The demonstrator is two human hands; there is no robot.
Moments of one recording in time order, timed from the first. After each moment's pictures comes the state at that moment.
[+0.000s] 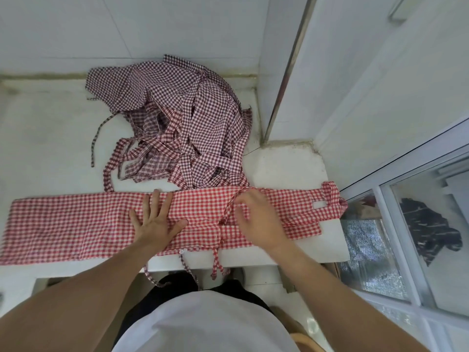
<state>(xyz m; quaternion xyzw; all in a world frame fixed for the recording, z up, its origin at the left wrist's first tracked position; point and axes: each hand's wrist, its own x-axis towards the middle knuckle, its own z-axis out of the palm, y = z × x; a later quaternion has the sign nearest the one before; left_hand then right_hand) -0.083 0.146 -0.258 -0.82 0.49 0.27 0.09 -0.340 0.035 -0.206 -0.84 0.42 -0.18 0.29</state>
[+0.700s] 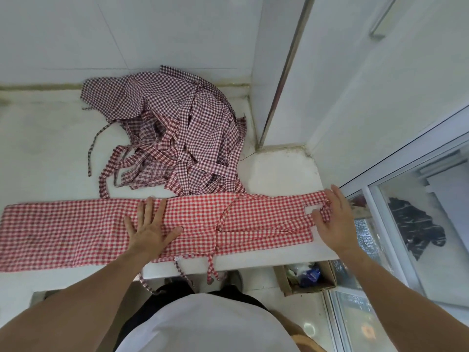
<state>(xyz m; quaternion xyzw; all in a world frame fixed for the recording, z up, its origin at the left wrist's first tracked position) -0.068 0.153 -0.254 -0.82 0.50 0.27 0.09 -0.506 -0.010 -0.233 -0.77 0.59 -0.19 0.16</state>
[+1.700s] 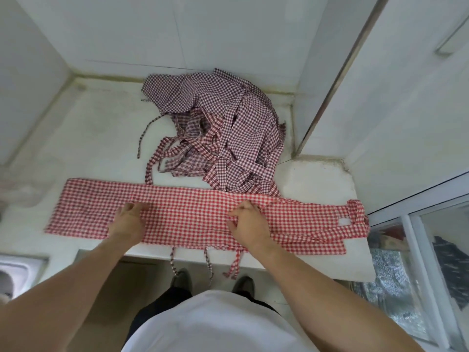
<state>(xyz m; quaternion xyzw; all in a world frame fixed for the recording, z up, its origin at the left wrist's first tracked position) 0.001 0.223 -0.228 -0.92 0.30 0.24 -0.01 -0.265 0.067 -0.229 -0.86 0.43 0.03 0.27</state>
